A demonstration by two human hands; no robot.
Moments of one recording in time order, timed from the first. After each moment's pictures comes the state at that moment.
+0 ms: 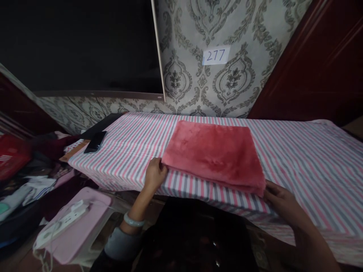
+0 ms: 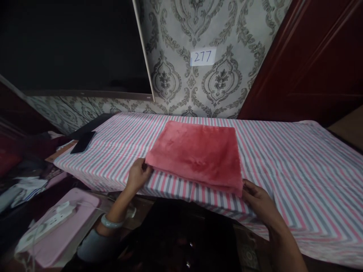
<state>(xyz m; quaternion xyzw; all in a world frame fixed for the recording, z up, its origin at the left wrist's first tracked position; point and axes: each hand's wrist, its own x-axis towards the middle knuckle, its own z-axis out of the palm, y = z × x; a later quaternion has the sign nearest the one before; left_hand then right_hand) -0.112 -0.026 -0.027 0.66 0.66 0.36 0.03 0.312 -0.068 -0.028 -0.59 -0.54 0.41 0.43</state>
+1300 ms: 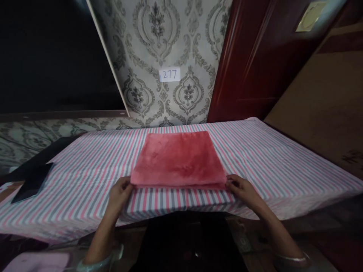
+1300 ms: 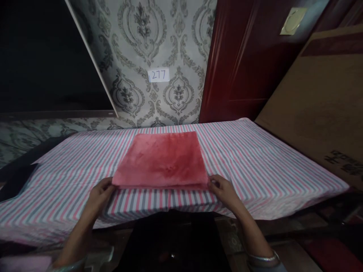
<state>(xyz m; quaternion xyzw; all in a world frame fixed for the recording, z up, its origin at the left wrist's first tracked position) -0.146 -0.005 -0.011 0.63 0.62 0.43 0.20 0.313 -0.074 -0.036 -0.63 -0.59 0.26 0.44</state>
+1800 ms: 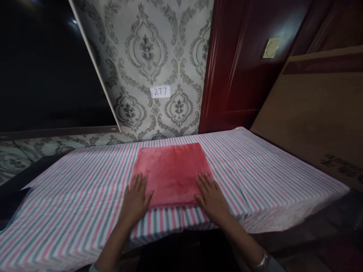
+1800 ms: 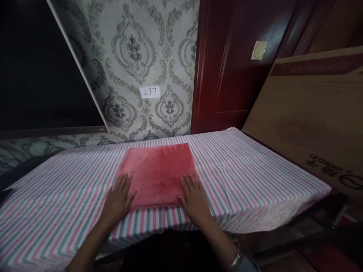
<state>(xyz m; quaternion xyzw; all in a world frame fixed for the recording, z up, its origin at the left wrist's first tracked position) -0.074 0.030 -0.015 0.81 0.53 0.23 -0.10 0.232 -0.044 -0.041 -0.62 -0.74 -0.07 0.24</state>
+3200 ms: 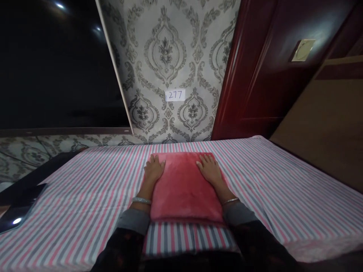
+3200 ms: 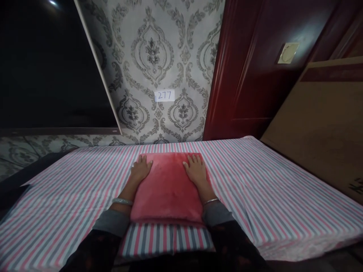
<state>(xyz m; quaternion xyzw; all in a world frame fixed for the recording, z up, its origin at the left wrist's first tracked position) -0.026 0.170 0.019 0.68 0.72 0.12 0.05 0.229 0.126 -0.004 -0.74 -0.65 -0.03 0.15</state>
